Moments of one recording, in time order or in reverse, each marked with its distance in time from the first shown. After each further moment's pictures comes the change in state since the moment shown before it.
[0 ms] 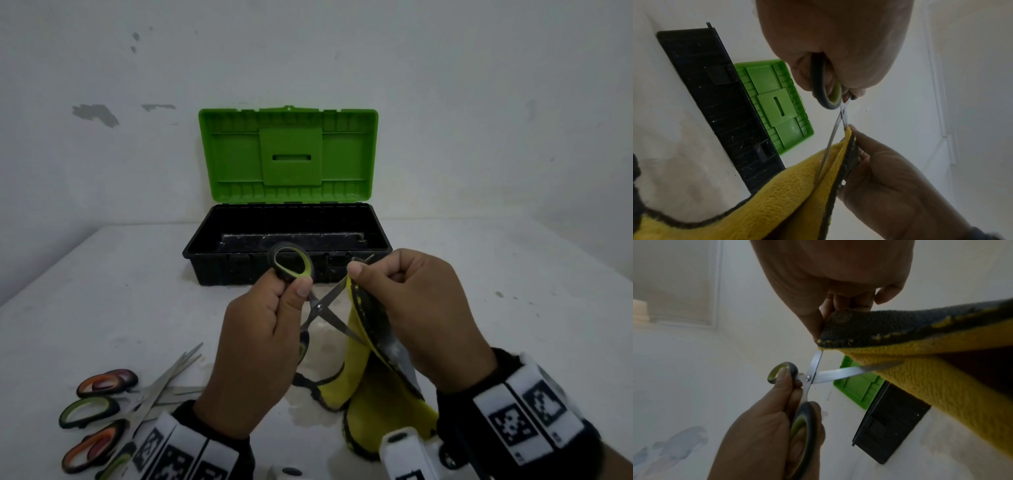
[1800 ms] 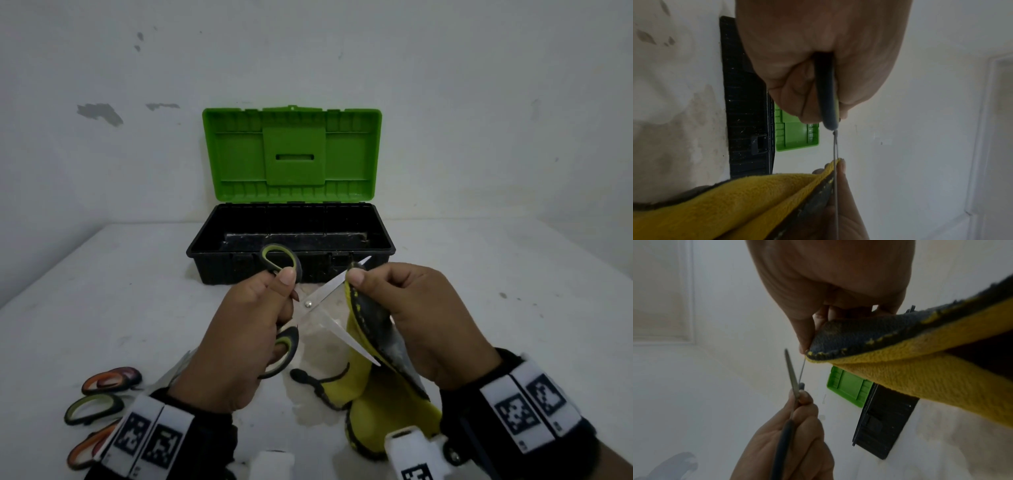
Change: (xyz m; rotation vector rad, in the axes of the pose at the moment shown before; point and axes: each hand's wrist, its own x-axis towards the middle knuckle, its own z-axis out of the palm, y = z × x) left_hand 0.016 0.004 -0.015 -0.474 -0.175 -0.638; right_hand -0.002 0.004 0.000 0.179 -0.192 0.110
